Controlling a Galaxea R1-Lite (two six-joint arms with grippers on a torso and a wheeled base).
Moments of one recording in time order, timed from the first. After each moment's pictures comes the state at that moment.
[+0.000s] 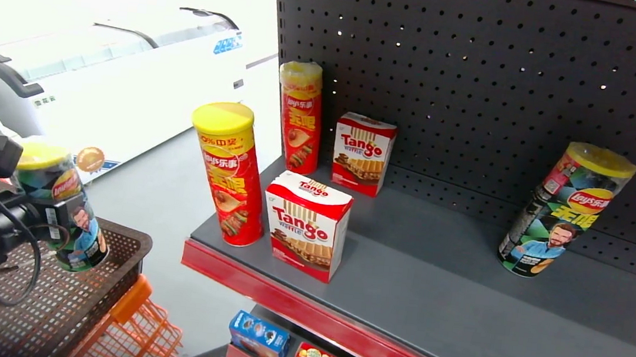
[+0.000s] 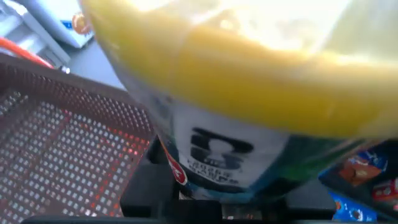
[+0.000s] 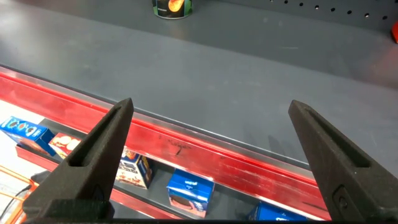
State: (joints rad) left arm 0.26 1.59 -0.45 -0.97 -0.10 0.07; right arm -0.01 0.00 0.00 0.00 -0.01 -0.01
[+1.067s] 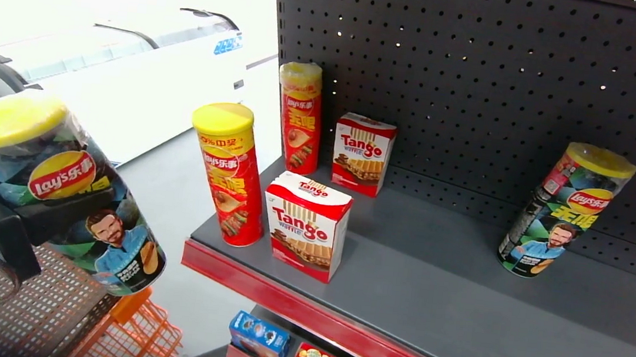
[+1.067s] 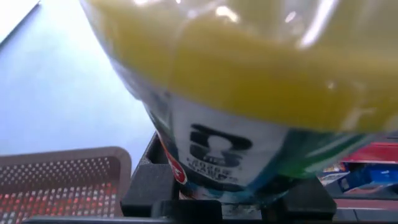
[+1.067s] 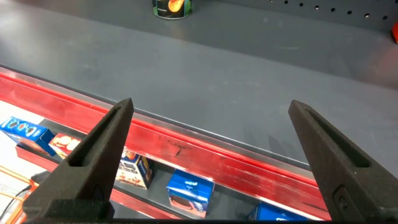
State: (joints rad) left arm -0.11 1.06 -0.52 -0.47 -0.27 -0.01; right arm -0.01 0.00 0.00 0.00 -0.01 -0.01
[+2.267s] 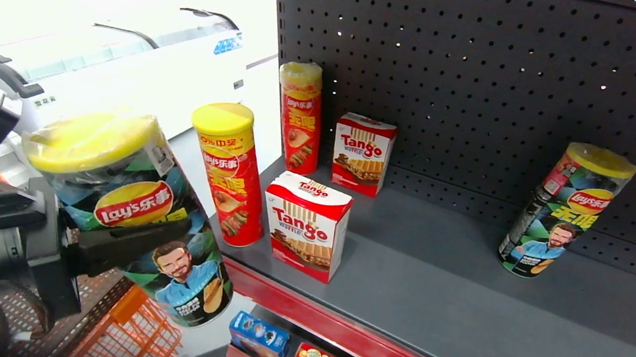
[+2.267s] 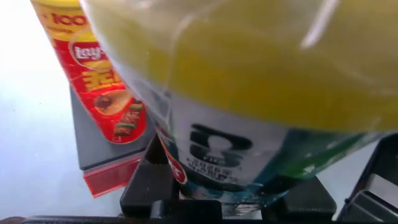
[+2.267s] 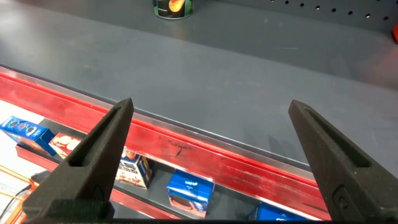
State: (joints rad) left arm -0.31 1.15 -0.57 -0.46 -0.50 0.04; right arm -0.01 0.00 0.00 0.00 -0.01 -0.01
